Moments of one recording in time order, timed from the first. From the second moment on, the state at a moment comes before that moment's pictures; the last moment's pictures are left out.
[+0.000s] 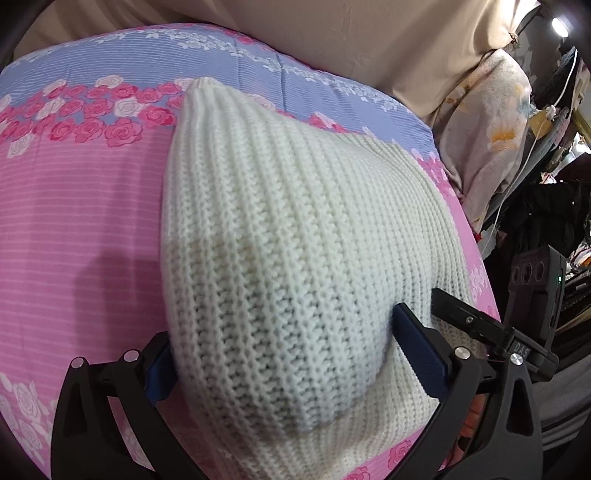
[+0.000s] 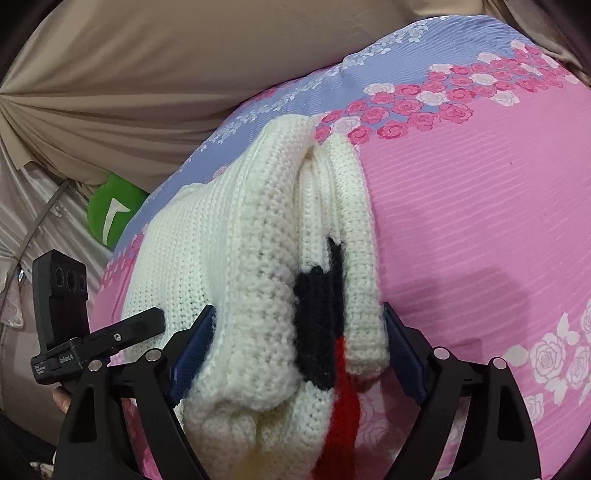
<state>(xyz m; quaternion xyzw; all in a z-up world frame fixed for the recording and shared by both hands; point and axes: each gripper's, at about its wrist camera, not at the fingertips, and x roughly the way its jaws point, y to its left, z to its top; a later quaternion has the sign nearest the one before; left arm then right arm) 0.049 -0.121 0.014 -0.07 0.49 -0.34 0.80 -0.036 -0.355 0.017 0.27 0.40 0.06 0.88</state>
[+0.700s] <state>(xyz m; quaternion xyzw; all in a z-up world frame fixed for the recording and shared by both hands) 0.030 -0.053 0.180 0.00 0.26 -0.43 0.86 -0.046 -0.270 0.190 0.16 0.20 0.10 0.96</state>
